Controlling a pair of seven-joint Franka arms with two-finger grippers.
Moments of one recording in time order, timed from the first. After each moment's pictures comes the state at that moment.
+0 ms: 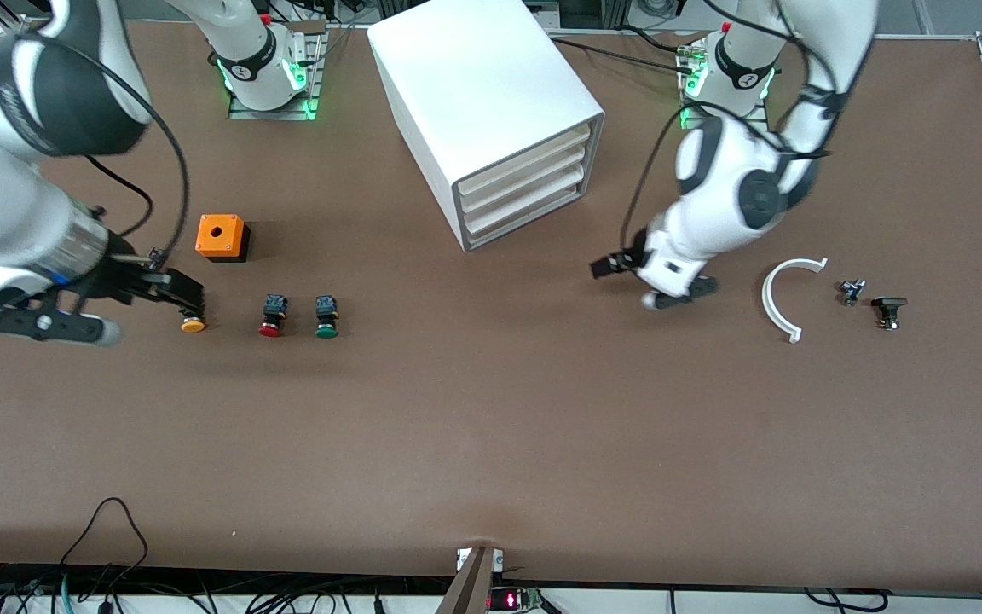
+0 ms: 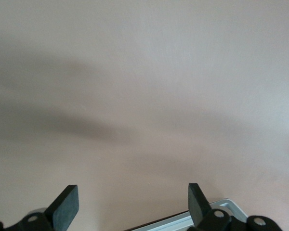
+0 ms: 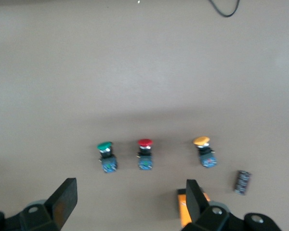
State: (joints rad) left arm -0.25 0.22 -0.12 -2.07 -0.42 2.26 -0.45; right arm 0.17 0.26 -0.04 -1.42 -0.01 1.70 0.21
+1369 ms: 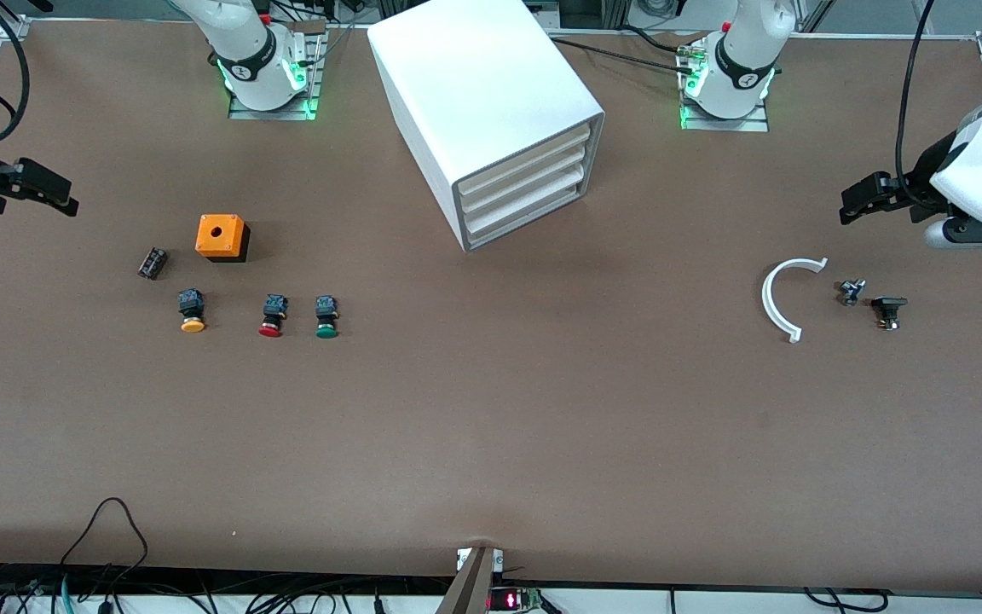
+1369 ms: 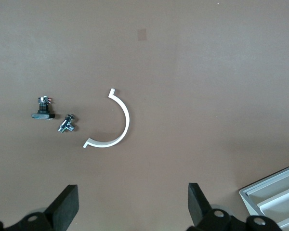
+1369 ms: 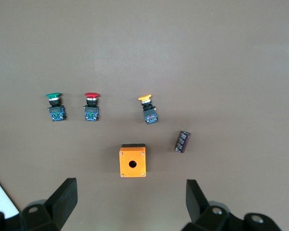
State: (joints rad) left arm -0.15 -0.01 0.13 -1.70 -0.02 1.60 -0.07; right arm -0.02 -0.06 -0.06 -1.73 -0.02 1.65 -0.05
